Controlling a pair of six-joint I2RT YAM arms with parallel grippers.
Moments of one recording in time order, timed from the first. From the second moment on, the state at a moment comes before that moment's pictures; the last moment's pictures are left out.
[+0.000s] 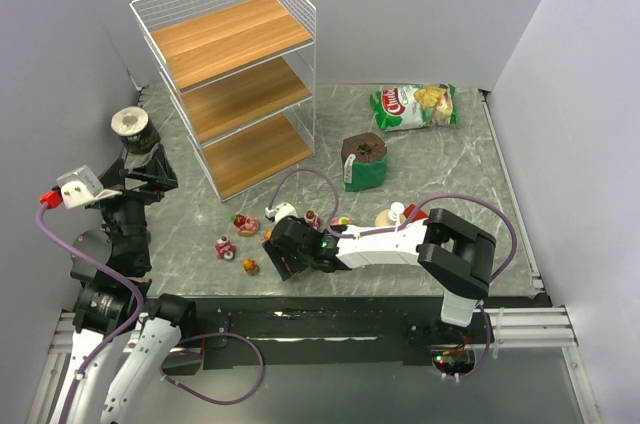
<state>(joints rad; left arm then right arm) -0.27 0.35 0.76 -0.06 -0.47 -0.31 1.19 1.76 1.02 -0.19 0.21 0.48</state>
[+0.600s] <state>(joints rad) -0.27 0.35 0.76 -0.06 -0.47 -0.31 1.19 1.72 1.01 -0.21 0.23 0.50</state>
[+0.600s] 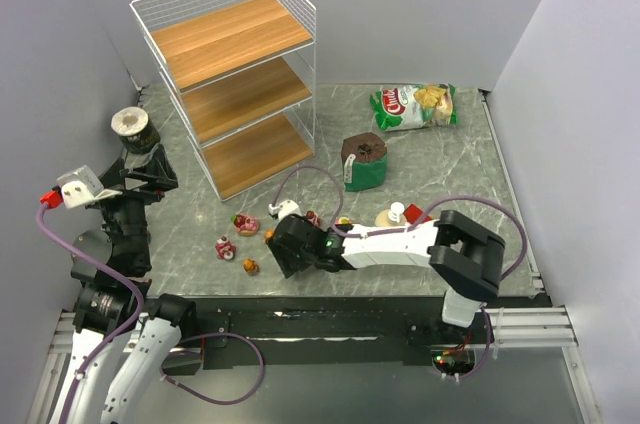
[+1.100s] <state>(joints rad) -0.27 0.35 0.76 -0.06 -0.49 -0.31 1.14 1.57 1.12 -0.27 0.23 0.42</state>
